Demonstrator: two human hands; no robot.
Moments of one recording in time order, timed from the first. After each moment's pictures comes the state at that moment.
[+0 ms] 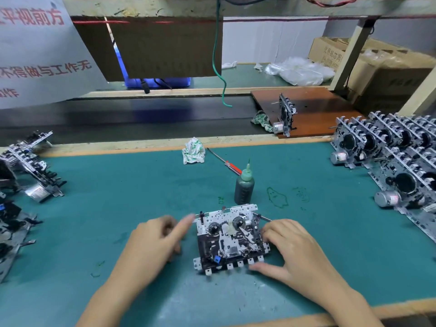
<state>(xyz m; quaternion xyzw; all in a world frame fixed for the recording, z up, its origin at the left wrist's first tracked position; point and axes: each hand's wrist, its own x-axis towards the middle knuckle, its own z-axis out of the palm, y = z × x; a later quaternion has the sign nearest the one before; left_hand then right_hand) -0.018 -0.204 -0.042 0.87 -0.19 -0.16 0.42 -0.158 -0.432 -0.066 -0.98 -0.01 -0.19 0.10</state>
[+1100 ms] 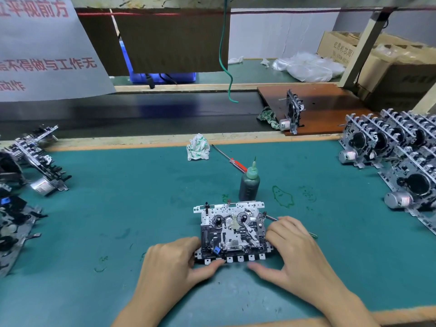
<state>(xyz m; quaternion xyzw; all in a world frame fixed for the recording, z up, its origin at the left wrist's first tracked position) -0.050 -0.209 -0.069 0.87 -0.40 0.13 0.25 -0.152 -0.426 -0.073 -0.97 -0.01 -0.22 0.10</state>
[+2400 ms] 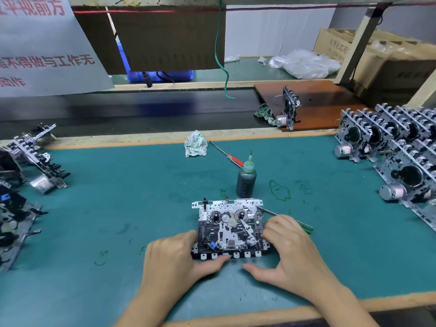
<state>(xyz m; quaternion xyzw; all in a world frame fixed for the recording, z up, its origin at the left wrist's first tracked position) -0.056 -0.219 -0.071 0.87 -0.37 0.17 0.26 -0.155 -0.418 -0.079 -0.96 -0.02 -0.25 0.12</state>
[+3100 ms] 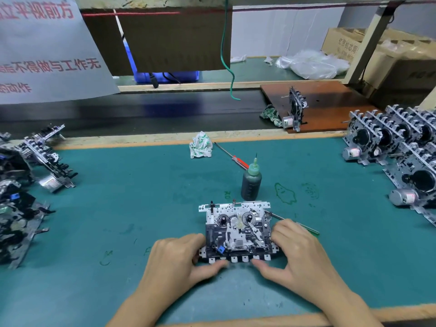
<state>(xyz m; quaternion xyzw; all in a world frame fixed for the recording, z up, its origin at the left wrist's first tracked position) -0.048 -0.208 -0.074 0.86 -0.42 0.13 0.25 -0.157 -0.423 -0.079 -0.96 -0.01 -0.25 0.13</state>
